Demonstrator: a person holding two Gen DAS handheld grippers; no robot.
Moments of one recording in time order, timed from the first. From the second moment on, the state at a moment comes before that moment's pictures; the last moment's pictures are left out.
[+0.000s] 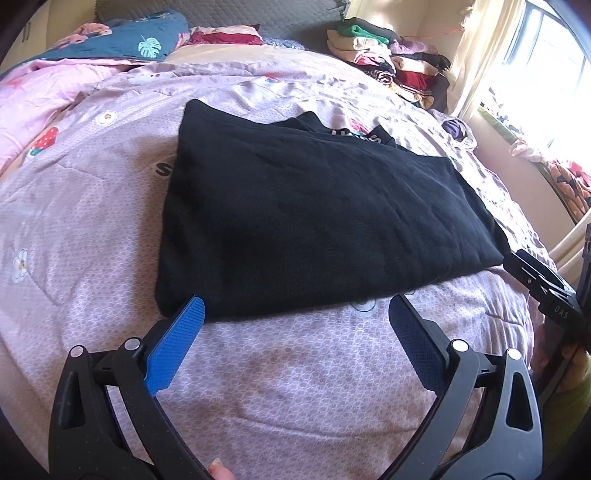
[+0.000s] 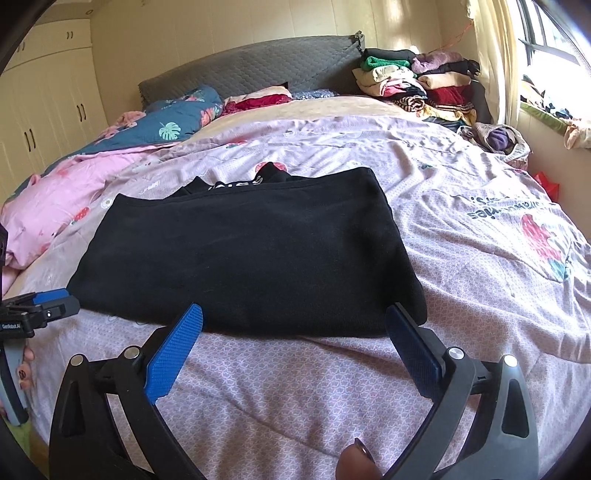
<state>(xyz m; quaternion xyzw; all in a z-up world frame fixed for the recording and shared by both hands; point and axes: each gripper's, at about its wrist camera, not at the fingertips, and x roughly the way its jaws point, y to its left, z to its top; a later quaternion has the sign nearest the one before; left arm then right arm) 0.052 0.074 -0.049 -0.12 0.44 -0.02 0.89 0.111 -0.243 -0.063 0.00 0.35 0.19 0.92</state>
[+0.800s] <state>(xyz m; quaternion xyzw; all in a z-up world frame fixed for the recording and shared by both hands) 0.036 0.119 -0.049 -0.11 0.43 0.02 0.90 0.089 -0.156 -0.064 -0.06 0.36 0.25 0.90</state>
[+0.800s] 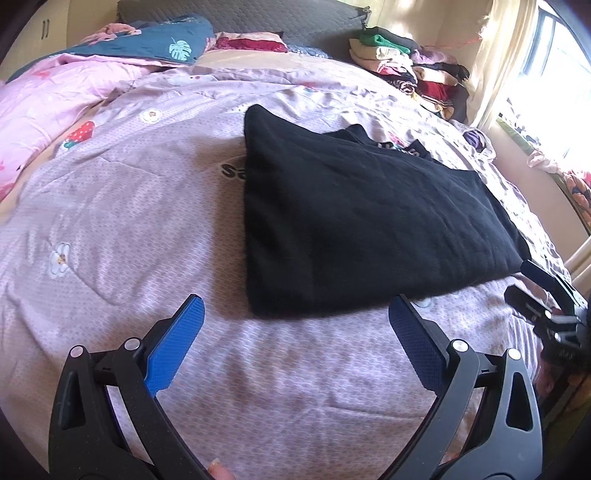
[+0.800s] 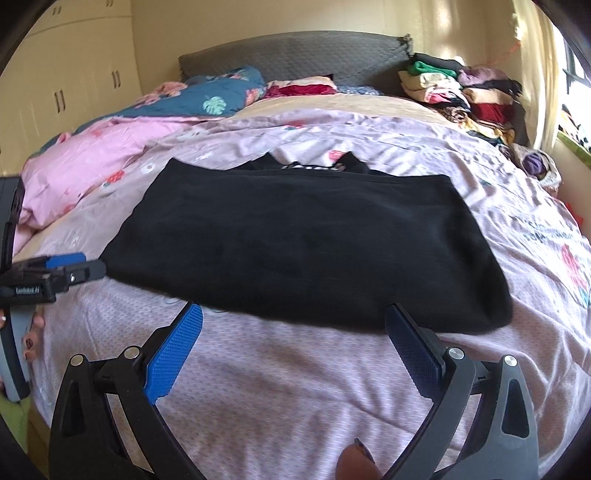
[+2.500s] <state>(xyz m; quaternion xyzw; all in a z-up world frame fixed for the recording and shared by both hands) 0.192 0.168 -0.059 -0.20 0.47 0.02 0.86 0.104 -0.037 -0.048 -0.19 0.21 0.31 0.91</state>
